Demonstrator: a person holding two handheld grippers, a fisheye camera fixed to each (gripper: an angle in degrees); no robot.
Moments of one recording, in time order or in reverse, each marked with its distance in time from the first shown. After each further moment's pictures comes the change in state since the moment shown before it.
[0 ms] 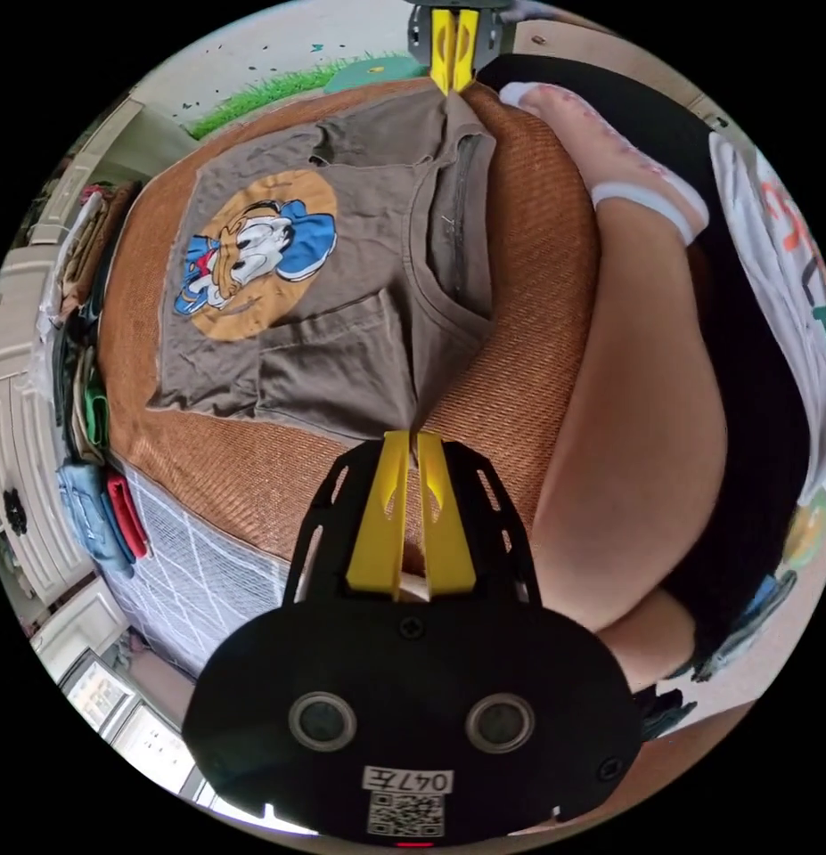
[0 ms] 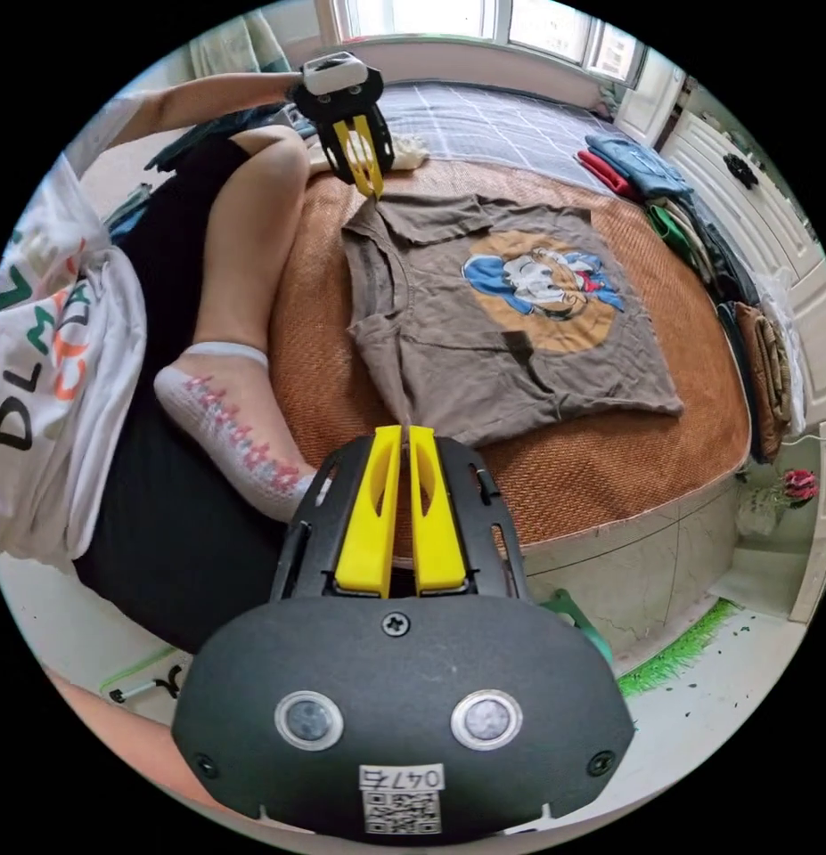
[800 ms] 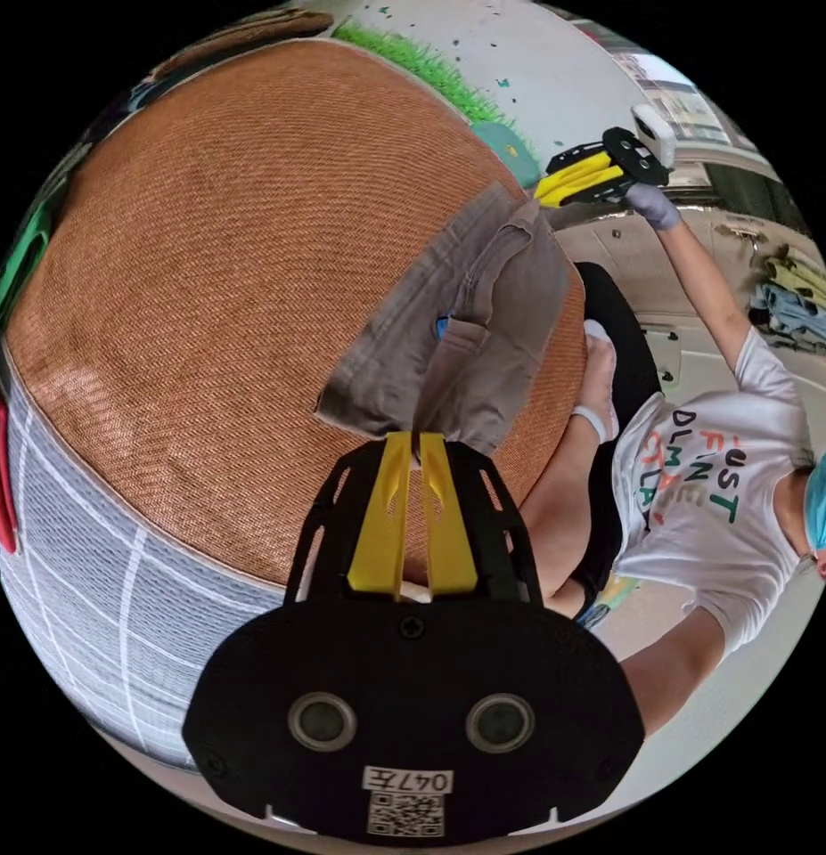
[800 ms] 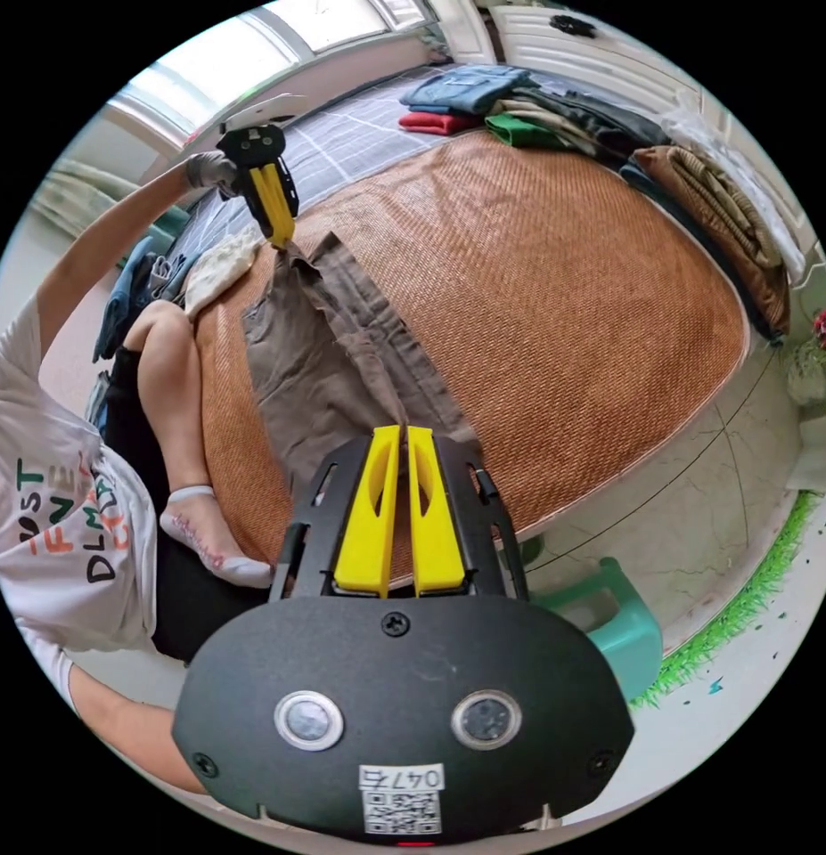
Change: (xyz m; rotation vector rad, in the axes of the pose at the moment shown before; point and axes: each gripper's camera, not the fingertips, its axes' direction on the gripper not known) left arm -0.417 0.085 0.249 0.102 0.672 -0.347; right arm 0.273 0.040 -0.027 0.017 -0.195 0.400
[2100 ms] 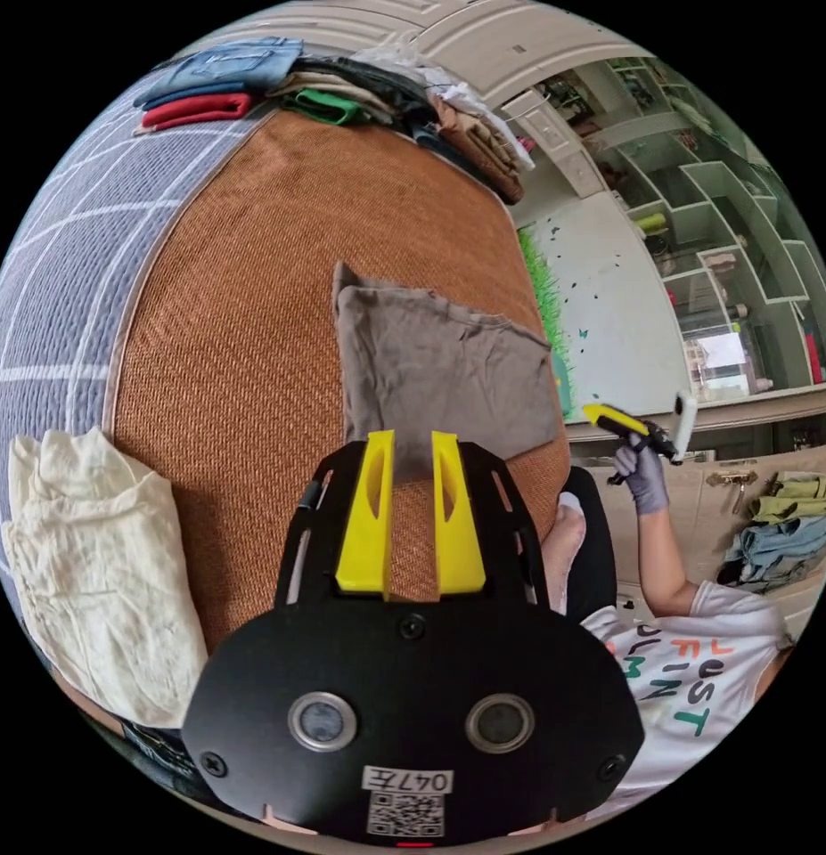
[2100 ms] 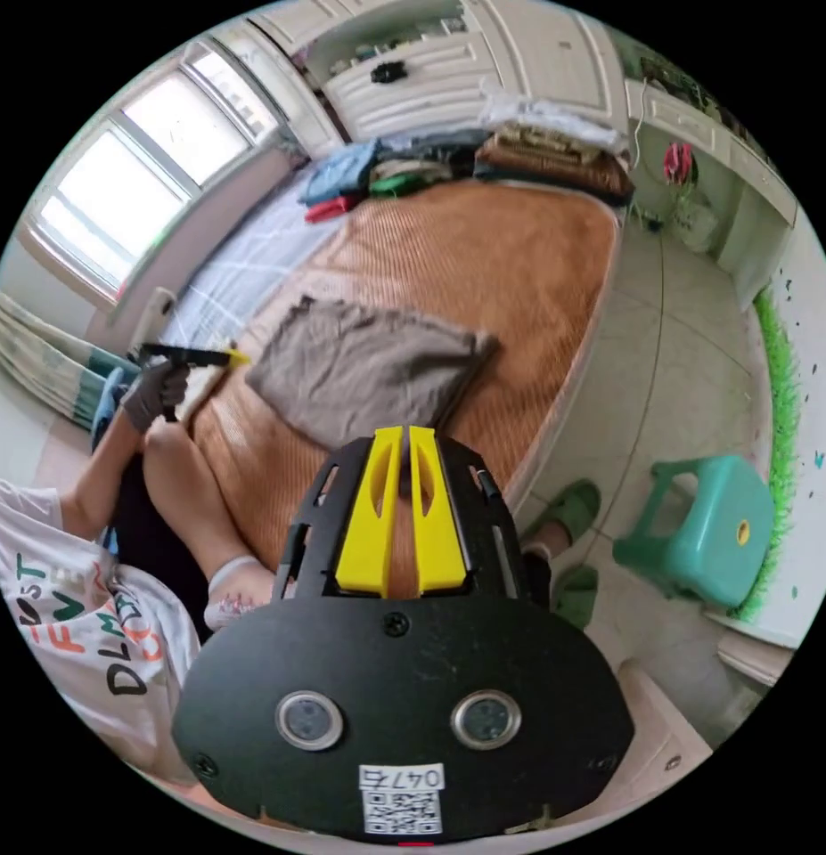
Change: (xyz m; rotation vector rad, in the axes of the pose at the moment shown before) left arm 0.002 0.351 0.297 0.731 0.113 -0.646; right arm 0.010 0.131 -0.017 0.365 0.064 0.436
